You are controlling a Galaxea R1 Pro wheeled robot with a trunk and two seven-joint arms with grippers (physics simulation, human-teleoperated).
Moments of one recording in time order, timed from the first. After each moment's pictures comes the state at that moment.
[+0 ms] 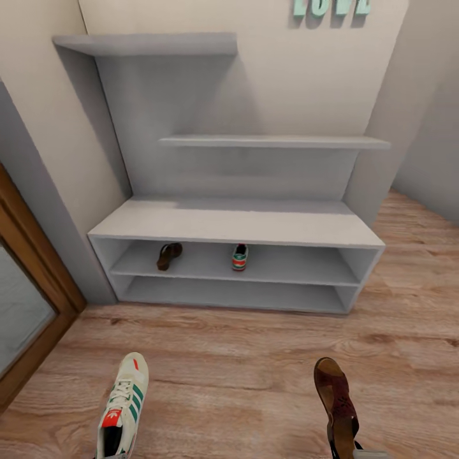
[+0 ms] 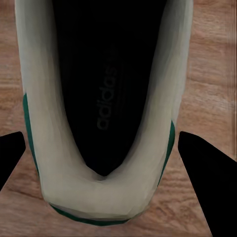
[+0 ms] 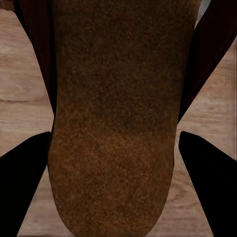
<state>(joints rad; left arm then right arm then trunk) -0.17 0.00 0.57 -0.40 -0.27 -0.53 -0.21 -0.20 -0.10 -0.09 -0.30 0.04 -0.68 -0.01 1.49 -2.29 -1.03</state>
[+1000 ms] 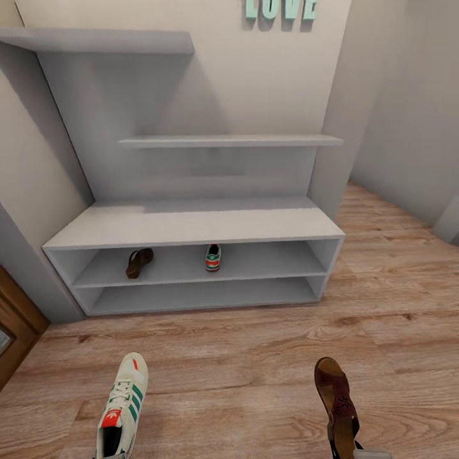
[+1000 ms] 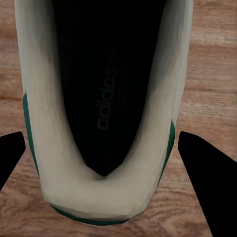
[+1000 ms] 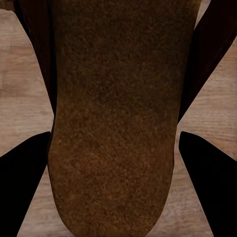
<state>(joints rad) -0.17 0.00 0.57 -0.40 -0.27 -0.53 -0.20 -0.20 -0.10 -0.09 -0.30 0.04 -0.68 -0.01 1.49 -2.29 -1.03</state>
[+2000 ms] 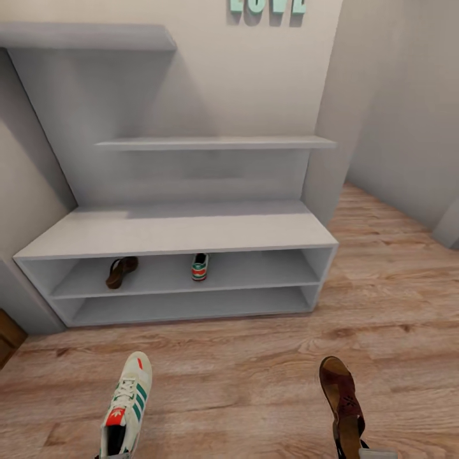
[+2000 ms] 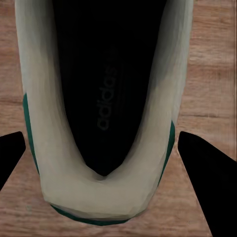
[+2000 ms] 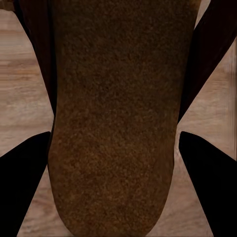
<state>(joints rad) -0.17 0.00 0.56 -0.41 -0.29 -0.53 -0.20 -0.20 -0.12 -0.10 -0.31 0.04 -0.68 -0.01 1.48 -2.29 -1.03</state>
